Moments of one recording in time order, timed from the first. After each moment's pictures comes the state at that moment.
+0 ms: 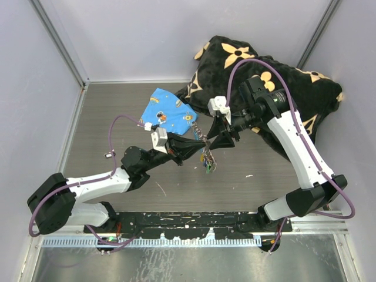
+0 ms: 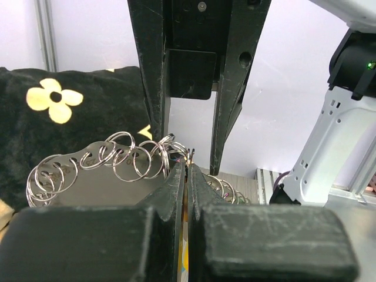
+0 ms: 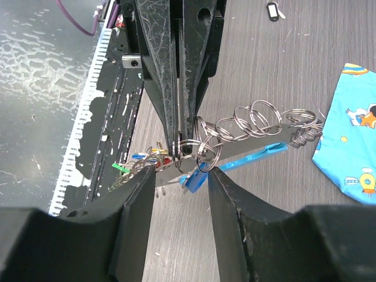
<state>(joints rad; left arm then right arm) -0.91 1.25 0.58 1.15 0.36 -0.28 0.40 1.45 1.72 -1.42 -1.07 -1.08</state>
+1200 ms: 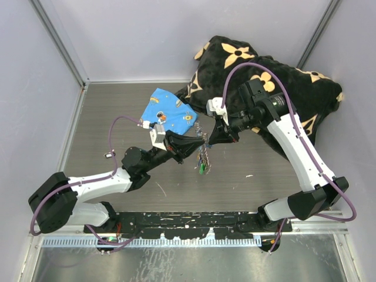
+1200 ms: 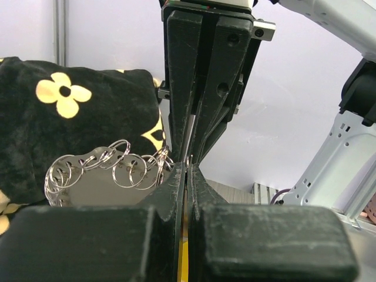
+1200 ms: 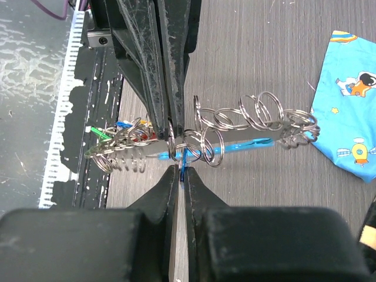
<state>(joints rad) -0.91 1.26 0.57 1.18 0.27 -0.36 0.41 1.41 1.65 -1.31 -0.97 -0.98</state>
